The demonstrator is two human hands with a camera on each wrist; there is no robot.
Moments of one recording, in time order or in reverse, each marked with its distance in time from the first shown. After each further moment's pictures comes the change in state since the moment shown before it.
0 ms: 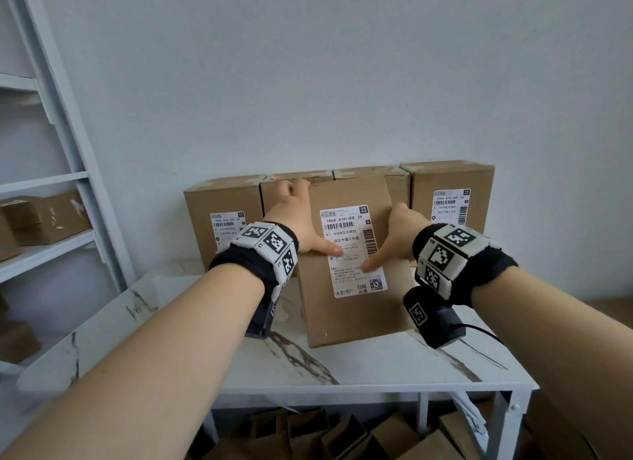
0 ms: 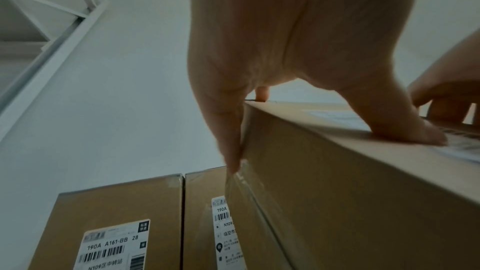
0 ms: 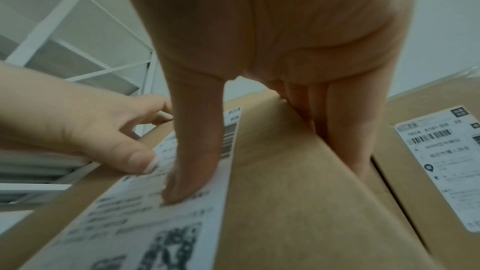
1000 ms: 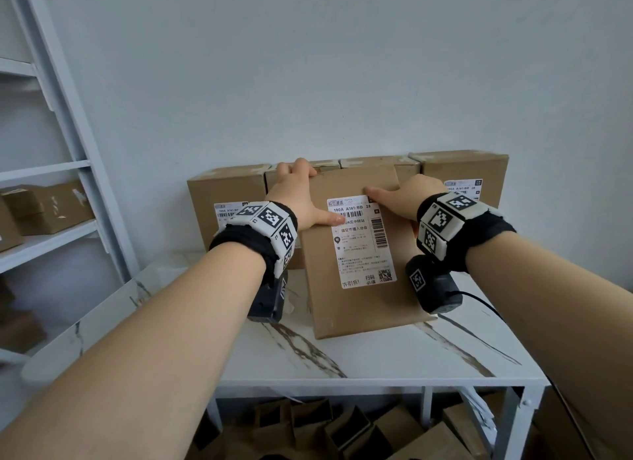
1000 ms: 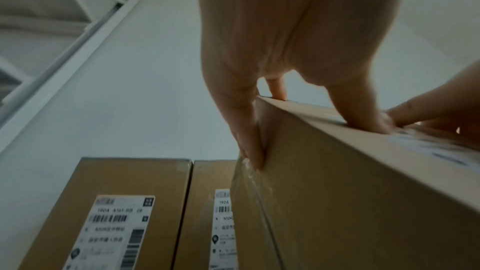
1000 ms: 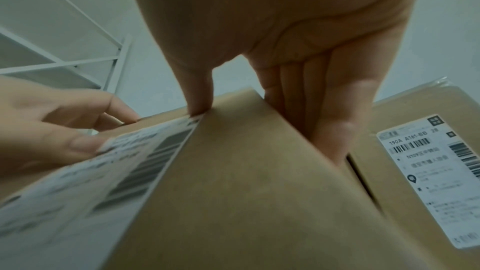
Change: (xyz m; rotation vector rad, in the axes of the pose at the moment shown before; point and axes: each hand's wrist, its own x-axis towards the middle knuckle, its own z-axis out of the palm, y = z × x) left_hand 0.015 -0.010 -0.004 -0.123 0.086 0.029; right_hand 0.030 -0.009 -0.012 -0.018 0.156 0.012
